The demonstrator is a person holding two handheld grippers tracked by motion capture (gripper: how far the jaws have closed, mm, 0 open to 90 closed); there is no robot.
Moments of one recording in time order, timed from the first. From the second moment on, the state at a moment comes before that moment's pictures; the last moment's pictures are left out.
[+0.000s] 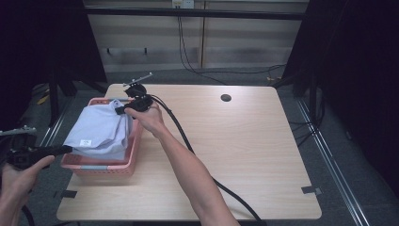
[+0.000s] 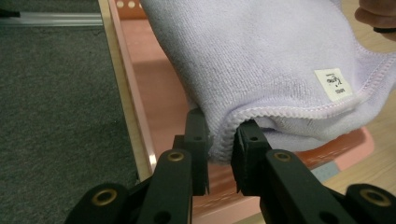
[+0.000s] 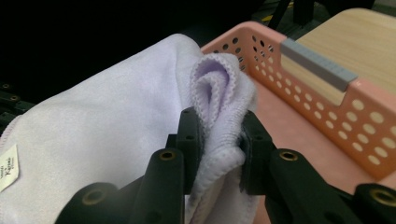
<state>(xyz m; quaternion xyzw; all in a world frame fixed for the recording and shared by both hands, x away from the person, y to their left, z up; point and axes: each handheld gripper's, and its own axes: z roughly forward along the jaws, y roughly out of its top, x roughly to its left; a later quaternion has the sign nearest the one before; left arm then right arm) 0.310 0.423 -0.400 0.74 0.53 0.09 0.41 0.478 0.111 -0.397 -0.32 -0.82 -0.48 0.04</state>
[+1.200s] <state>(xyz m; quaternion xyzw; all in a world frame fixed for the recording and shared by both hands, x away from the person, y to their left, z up) 0.292 0.340 -0.399 0.76 0.48 0.10 0.43 0.451 0.044 -0.401 -0.29 -0.81 -0.51 0.02</state>
